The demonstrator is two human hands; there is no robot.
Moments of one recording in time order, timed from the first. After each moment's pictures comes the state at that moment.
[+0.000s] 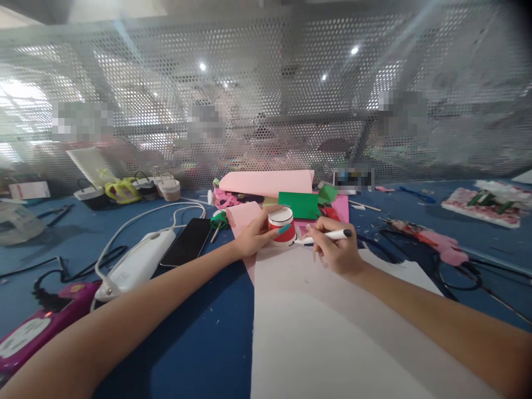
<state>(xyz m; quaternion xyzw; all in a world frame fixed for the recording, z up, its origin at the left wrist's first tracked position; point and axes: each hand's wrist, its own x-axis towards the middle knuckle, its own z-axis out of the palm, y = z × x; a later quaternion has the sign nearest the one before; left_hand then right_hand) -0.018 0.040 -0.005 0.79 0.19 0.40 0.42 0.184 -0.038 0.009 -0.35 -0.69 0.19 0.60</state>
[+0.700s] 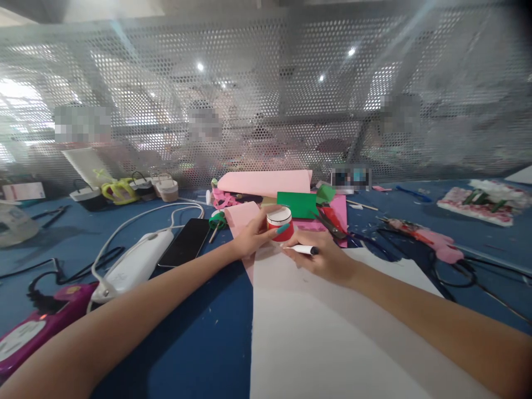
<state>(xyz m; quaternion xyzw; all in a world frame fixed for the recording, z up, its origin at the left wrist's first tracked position) -0.018 0.041 -0.006 0.79 0.19 0.40 0.43 0.176 -0.041 0.011 -0.26 -0.85 0.12 0.44</state>
